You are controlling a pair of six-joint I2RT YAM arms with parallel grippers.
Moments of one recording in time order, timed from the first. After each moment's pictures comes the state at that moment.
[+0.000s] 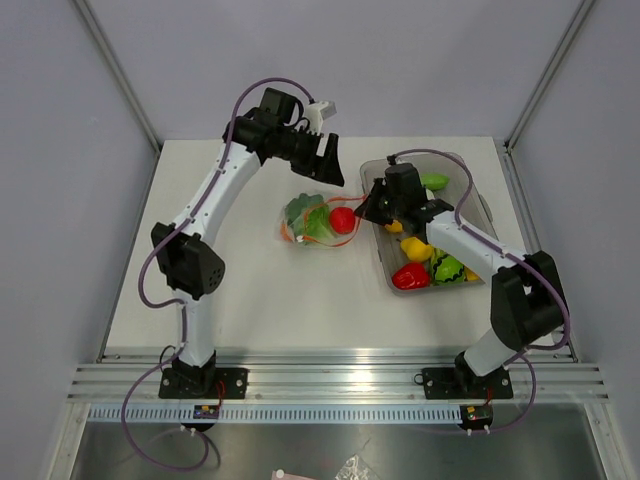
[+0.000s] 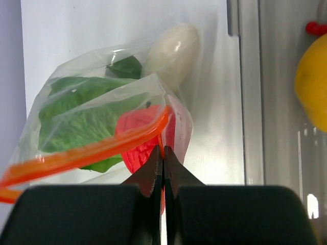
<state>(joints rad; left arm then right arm) -0.44 2.04 2.23 -0.99 0.64 -0.06 0.45 1.60 1.19 -0.20 -0.11 0.67</state>
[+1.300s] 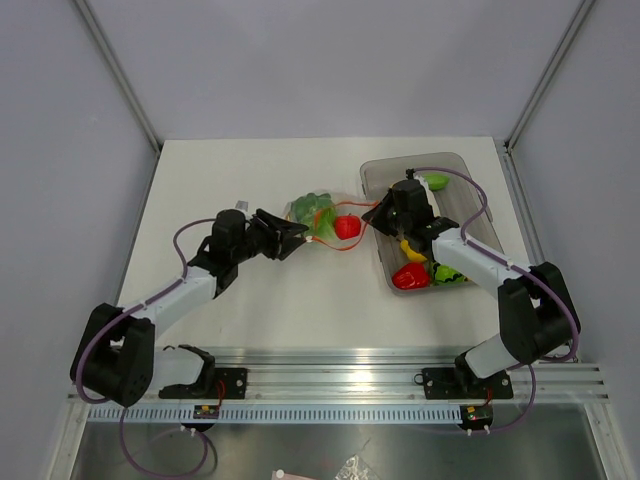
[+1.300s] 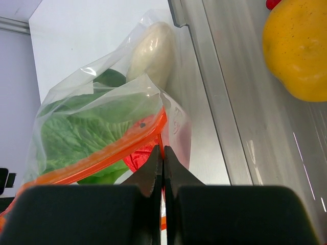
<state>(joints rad) -0.39 1.24 0.61 0.22 0.38 -1.49 0.47 1.51 0.97 -0.03 0.02 0.91</state>
